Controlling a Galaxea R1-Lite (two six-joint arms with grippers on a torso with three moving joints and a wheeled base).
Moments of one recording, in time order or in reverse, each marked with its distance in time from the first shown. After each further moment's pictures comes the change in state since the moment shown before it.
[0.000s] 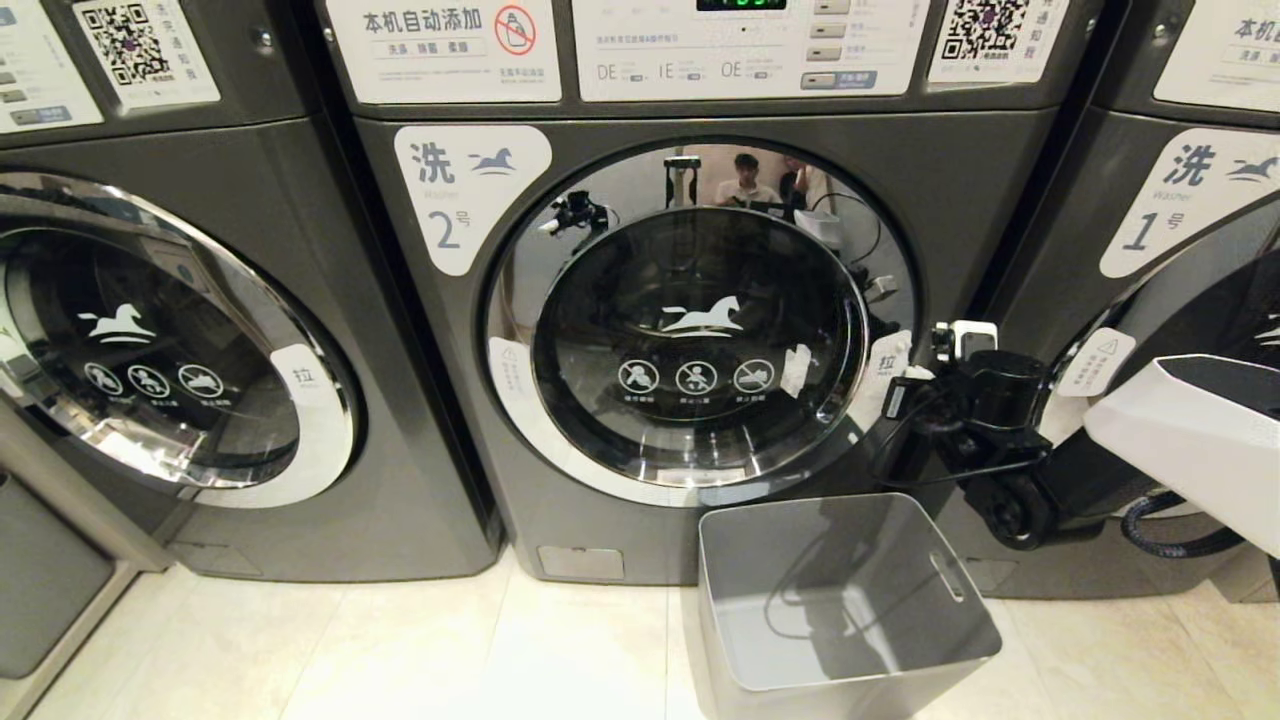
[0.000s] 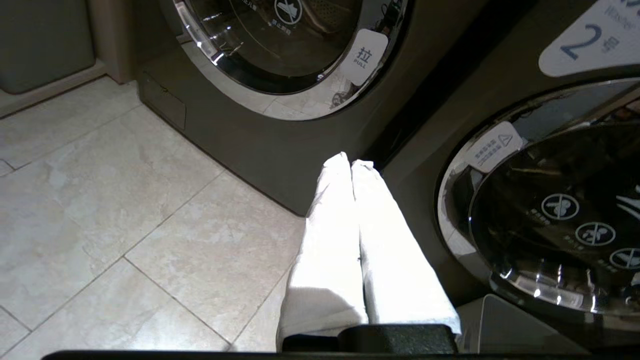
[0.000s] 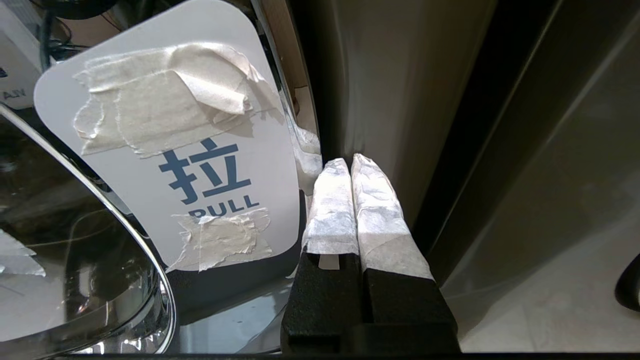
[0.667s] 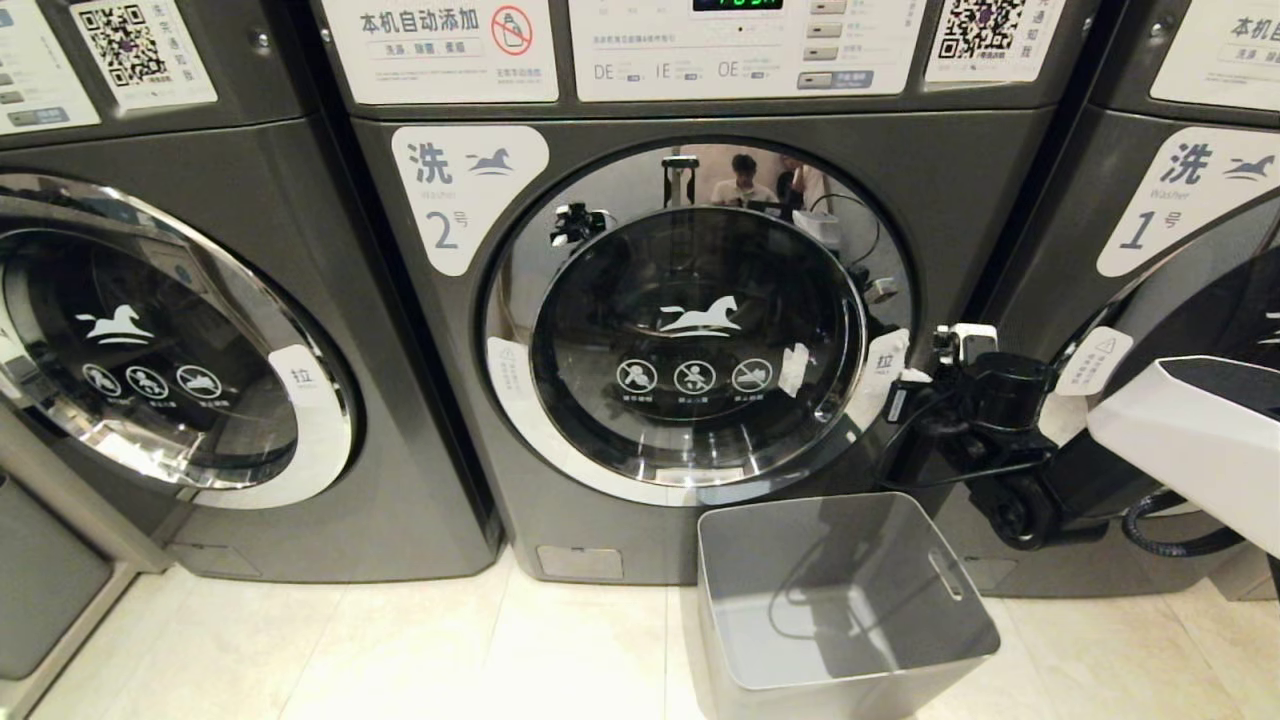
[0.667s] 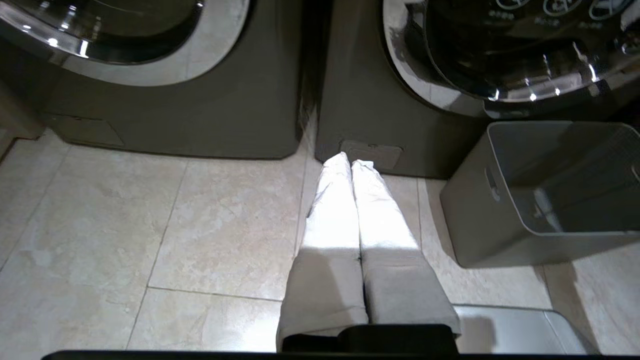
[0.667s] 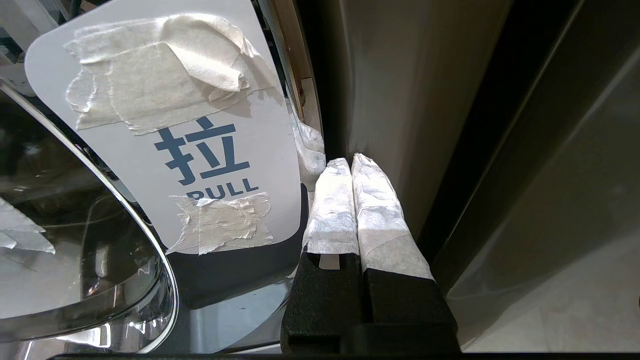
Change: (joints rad) left arm -0.005 -0.065 0.163 0.002 -0.396 0.401; right arm -0.001 0.002 0.002 0.004 0.098 0.008
